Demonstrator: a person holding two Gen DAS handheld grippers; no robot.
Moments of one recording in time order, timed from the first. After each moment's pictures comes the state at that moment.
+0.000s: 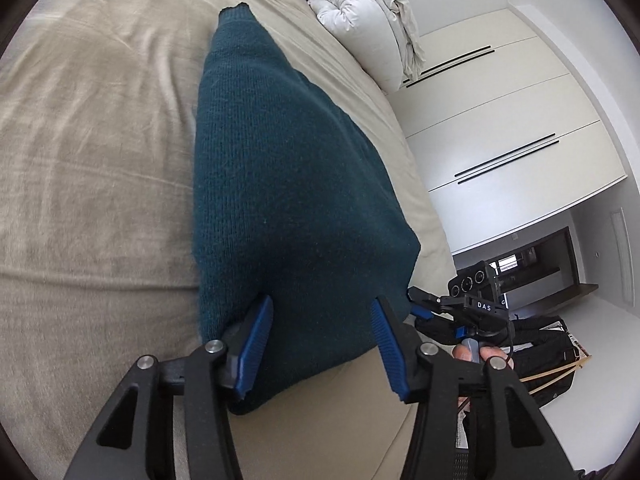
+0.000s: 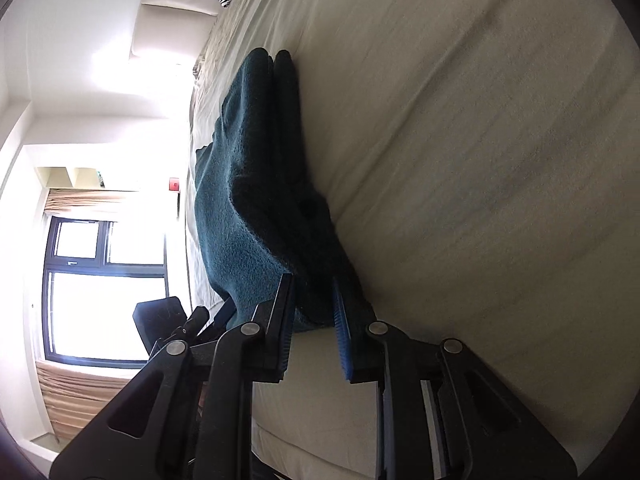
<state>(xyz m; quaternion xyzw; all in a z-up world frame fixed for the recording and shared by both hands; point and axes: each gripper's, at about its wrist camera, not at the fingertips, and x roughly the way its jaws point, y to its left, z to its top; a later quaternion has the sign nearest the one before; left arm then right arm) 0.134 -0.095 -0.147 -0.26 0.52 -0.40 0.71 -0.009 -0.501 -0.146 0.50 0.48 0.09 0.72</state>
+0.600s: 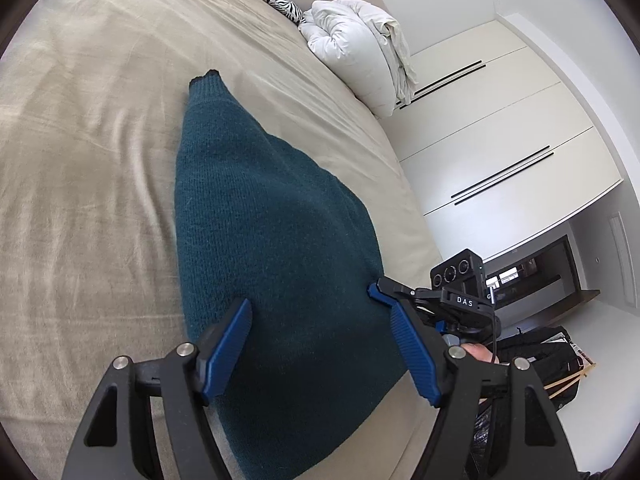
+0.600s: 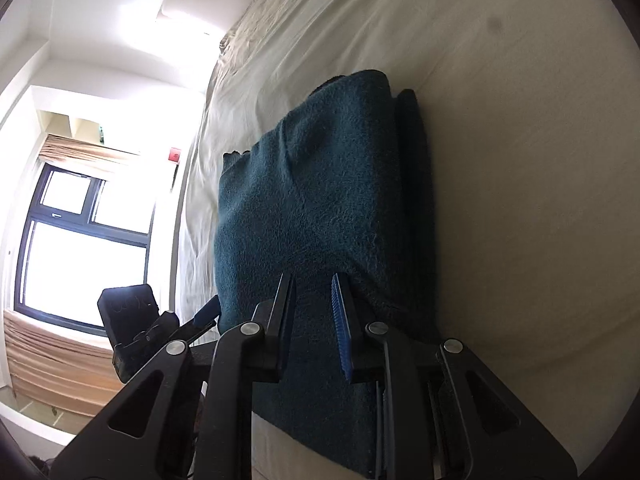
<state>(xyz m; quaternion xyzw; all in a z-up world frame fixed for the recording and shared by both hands) 0.186 -0.104 -0.120 -0.27 0.48 -0.40 0.73 0.091 -0.482 -0.133 0.45 0.47 0.15 0.74</state>
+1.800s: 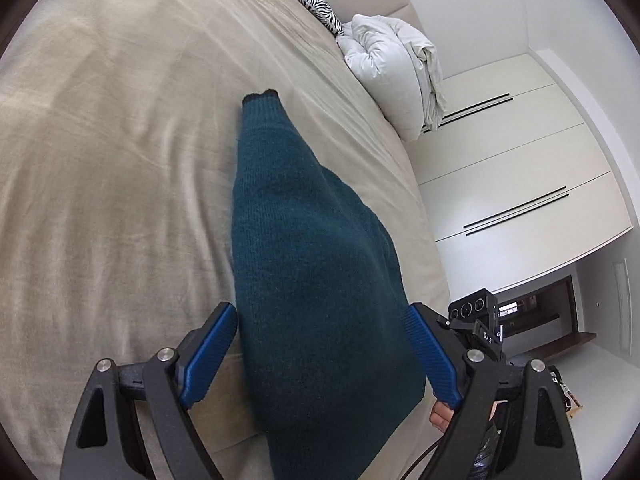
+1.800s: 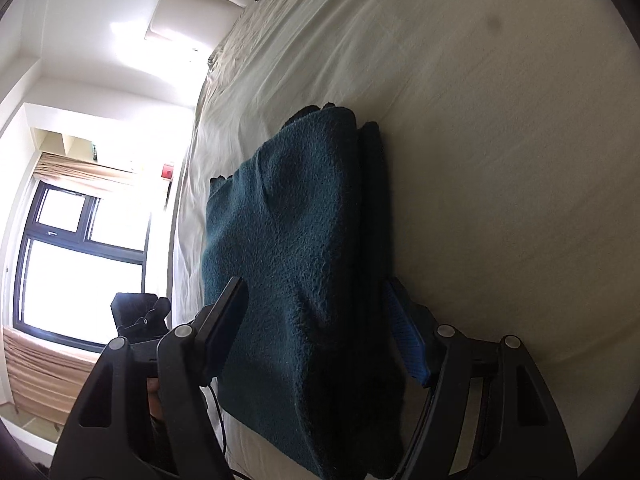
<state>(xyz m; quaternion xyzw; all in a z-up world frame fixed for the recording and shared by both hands) 0.220 -0.079 -0.141 -0.31 0.50 -0.36 0.73 0.099 -0.506 -0.133 0.44 0.48 0.12 0.75</state>
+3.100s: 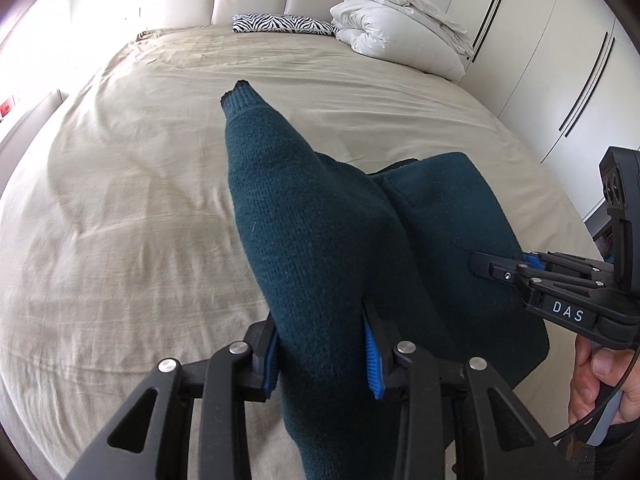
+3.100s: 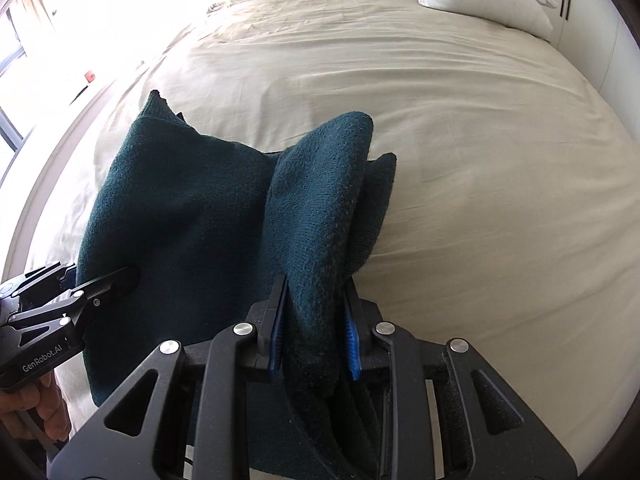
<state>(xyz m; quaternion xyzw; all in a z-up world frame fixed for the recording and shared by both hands) 0.116 -0.120 -0.046 0.01 0.47 -0.22 0.86 0.079 -0.339 -0.029 0.09 0.50 -0.01 0.86</state>
